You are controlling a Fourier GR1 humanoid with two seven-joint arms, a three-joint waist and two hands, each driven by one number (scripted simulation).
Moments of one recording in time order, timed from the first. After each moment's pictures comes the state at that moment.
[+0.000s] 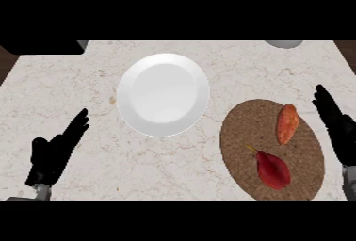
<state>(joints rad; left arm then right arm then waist) 0.01 0.42 -0.18 -1.52 0.17 0.06 0.15 -0.08 -0.49 0.04 -1.48 -0.11 -0.10 0.06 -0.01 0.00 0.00</state>
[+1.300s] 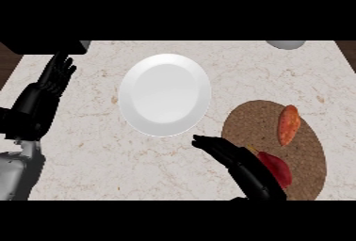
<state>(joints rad) -0.28 0.40 -0.03 -1.60 0.16 0.06 0.11 -0.10 -0.35 0.61 -1.82 0.38 -0.01 0.11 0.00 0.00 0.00</state>
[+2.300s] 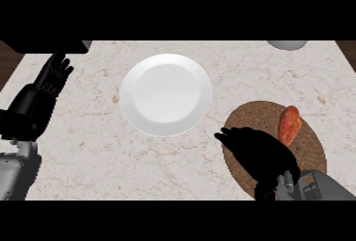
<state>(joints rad) -0.27 0.40 -0.01 -1.58 0.16 0.02 0.08 -0.44 -0.51 0.65 -1.89 0.27 0.71 0.91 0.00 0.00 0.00</state>
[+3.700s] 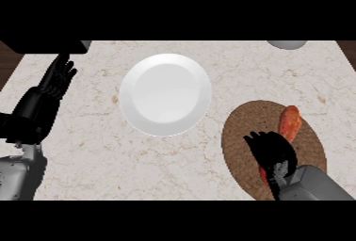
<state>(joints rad) -0.25 0.33 0.03 -1.61 0.09 -0.01 0.10 -0.33 -0.51 0.63 -1.62 0.61 0.84 0.80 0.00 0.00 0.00</state>
